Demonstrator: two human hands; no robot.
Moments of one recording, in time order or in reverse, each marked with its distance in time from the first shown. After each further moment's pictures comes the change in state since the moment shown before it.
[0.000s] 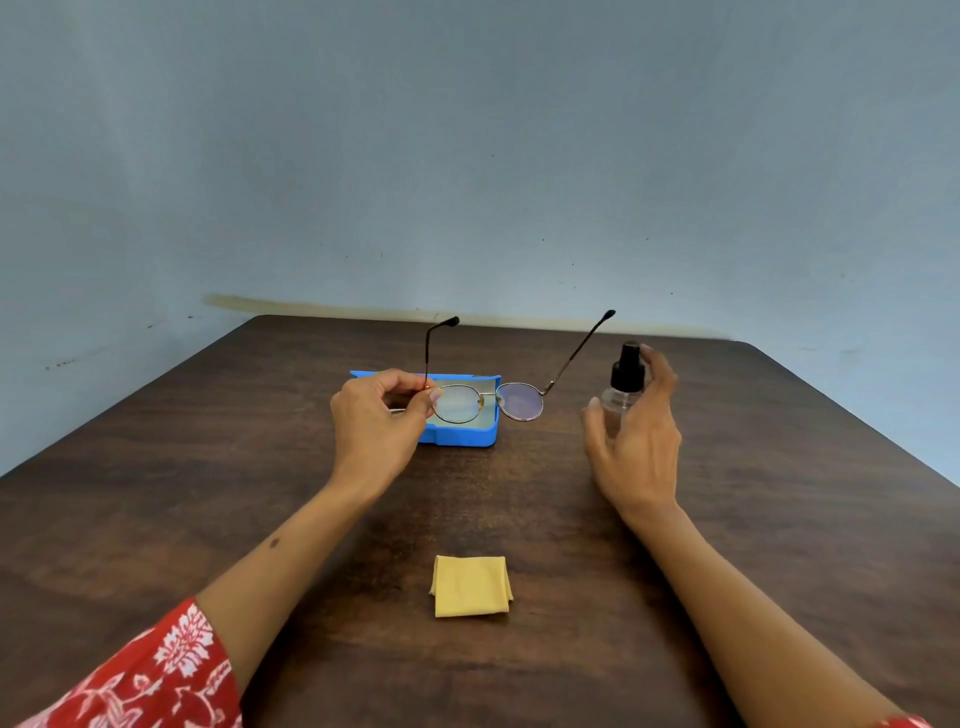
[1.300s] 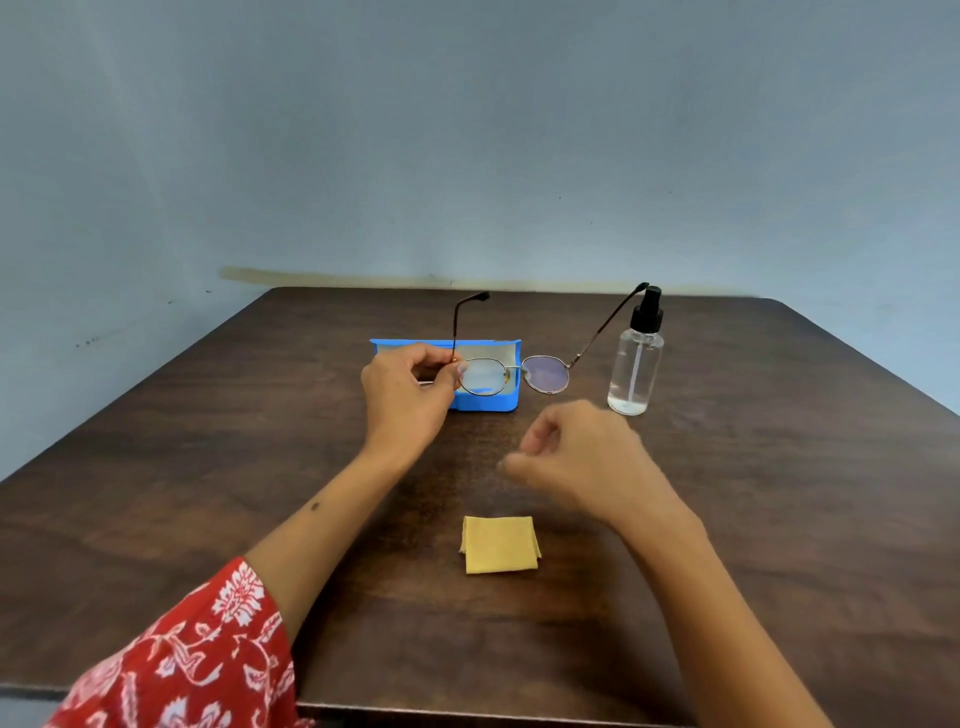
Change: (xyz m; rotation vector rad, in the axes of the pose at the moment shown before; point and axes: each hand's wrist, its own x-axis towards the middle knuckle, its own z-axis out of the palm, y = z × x) left_hand -0.002 -0.004 0.003 0.003 -0.020 -0.013; right_hand -0.034 -0.105 -0.024 -0.260 -0.772 0.298
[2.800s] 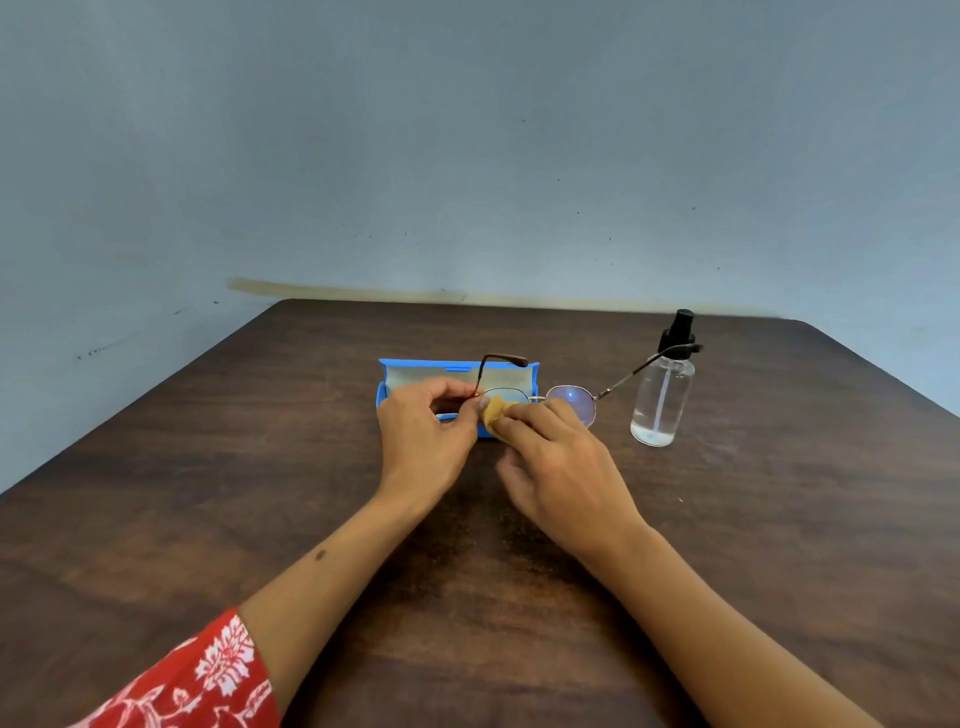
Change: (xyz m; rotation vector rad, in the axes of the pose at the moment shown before) left_hand -0.005 -0.006 0.008 -0.063 0.007 0.054; right_hand 0.062 0.024 0.057 -0.208 0.546 -0.787
